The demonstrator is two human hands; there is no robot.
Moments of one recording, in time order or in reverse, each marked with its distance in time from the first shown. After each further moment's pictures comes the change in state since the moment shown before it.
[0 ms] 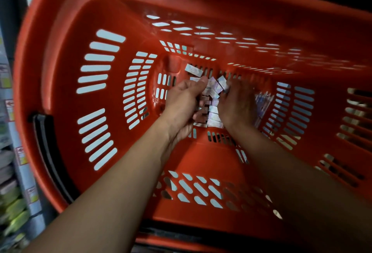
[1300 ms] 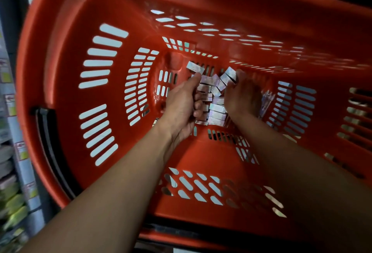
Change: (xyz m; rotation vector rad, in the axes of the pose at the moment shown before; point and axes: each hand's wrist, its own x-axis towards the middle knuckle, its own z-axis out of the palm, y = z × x) left_hand -0.002 -0.004 -0.001 -0.079 0.052 -0.037; right_hand 0.020 -0.004 -0.015 0.024 -0.096 0.132
